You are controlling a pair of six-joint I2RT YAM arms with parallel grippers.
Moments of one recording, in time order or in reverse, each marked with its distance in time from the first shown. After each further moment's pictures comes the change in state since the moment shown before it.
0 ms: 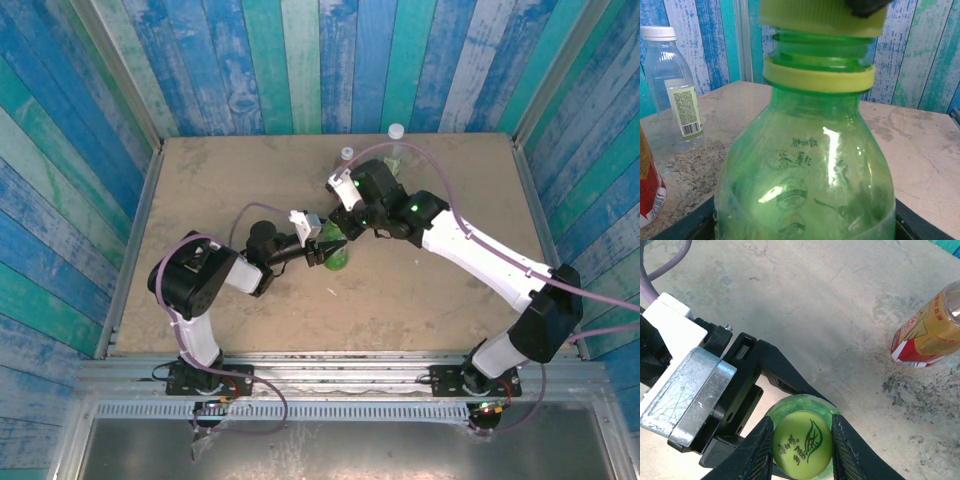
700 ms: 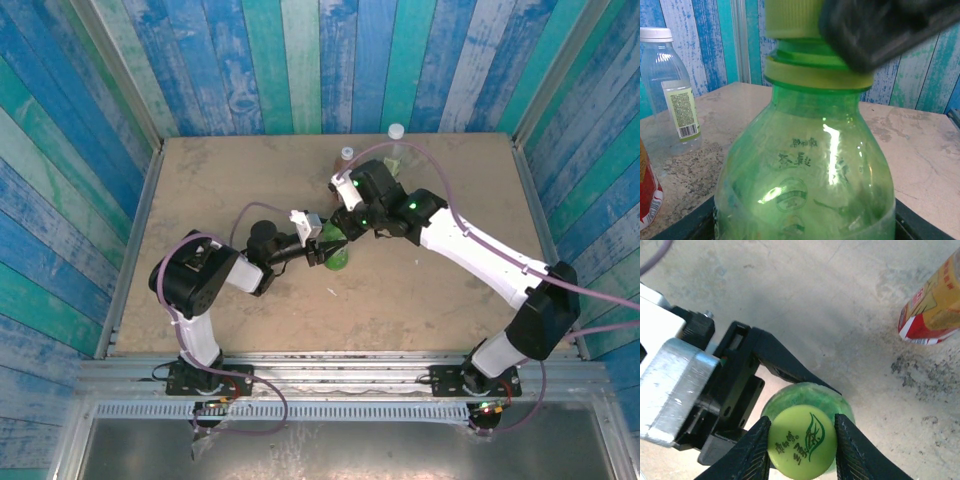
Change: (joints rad) left arm 0.000 0.010 0.008 0.008 0.009 -0.003; right arm -0.016 0.021 0.003 -0.040 -0.016 0.094
